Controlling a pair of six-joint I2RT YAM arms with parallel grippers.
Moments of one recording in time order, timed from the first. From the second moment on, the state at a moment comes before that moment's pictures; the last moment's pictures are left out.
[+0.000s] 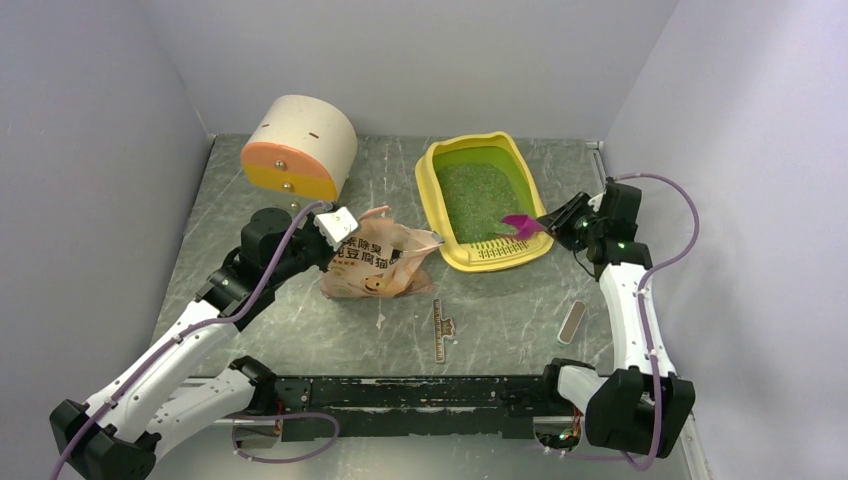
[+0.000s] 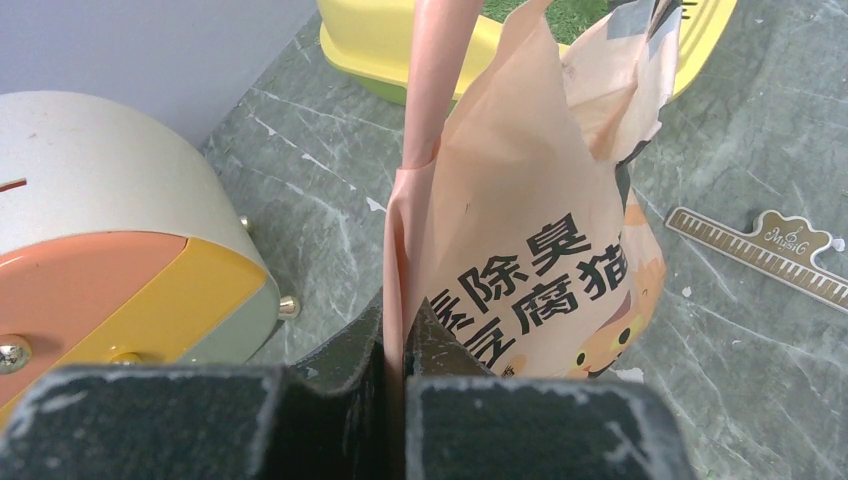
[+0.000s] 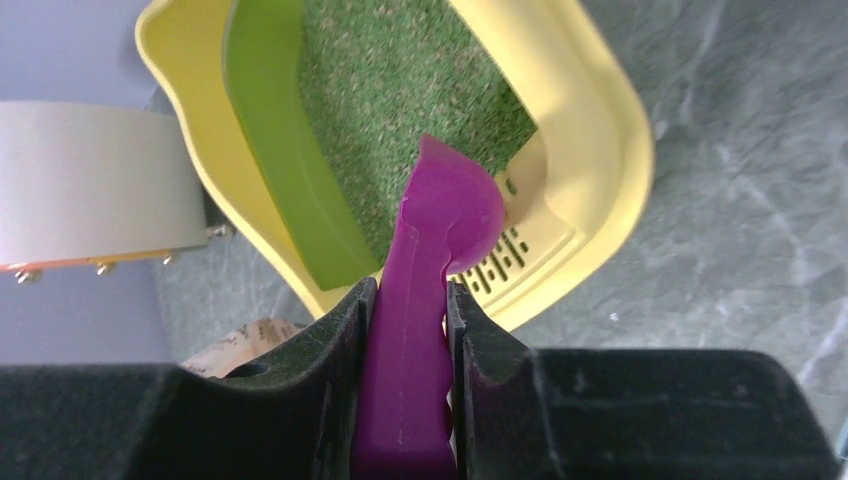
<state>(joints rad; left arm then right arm) -0.58 0.85 0.80 -0.24 0.18 0.39 -0.18 1.09 0.88 -0.45 -0.37 0.61</state>
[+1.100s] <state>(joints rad) -0.58 0.84 0.80 -0.25 0.12 0.38 0.25 1.61 1.30 -0.35 -0.07 0.52</state>
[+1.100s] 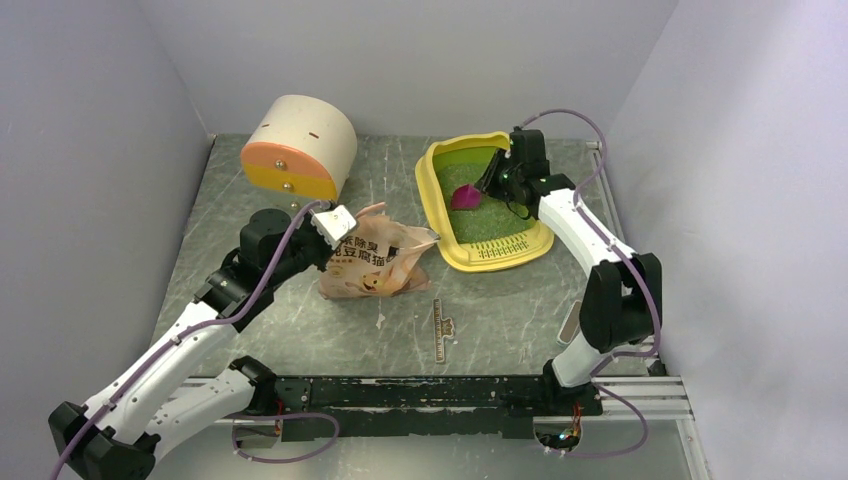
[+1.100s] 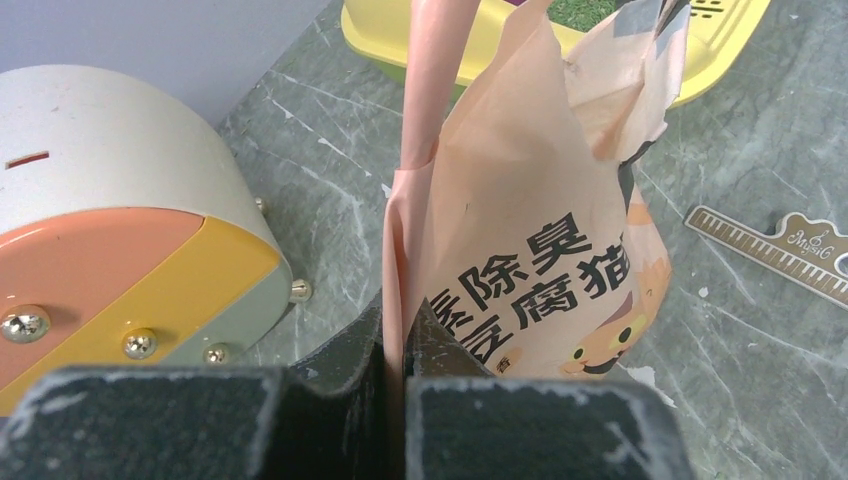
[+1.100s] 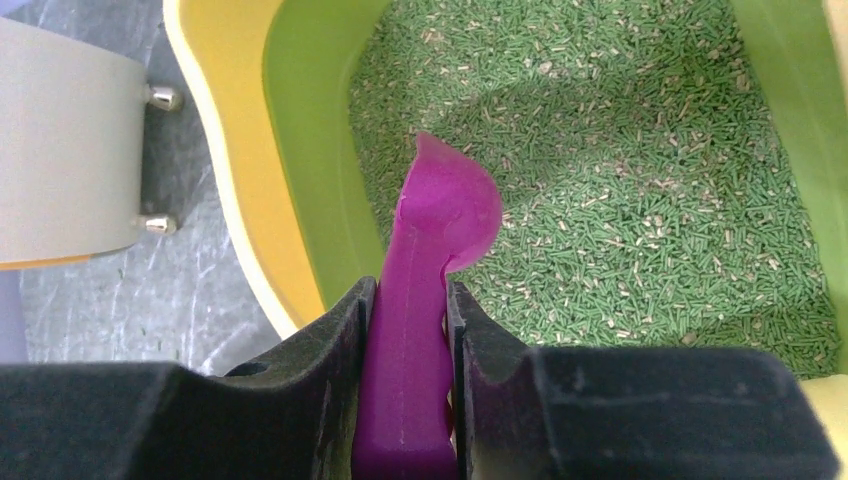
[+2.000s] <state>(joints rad) -0.58 0.84 0.81 -0.29 0.12 0.38 0.27 1.81 1.48 -0.22 -0.01 0.65</state>
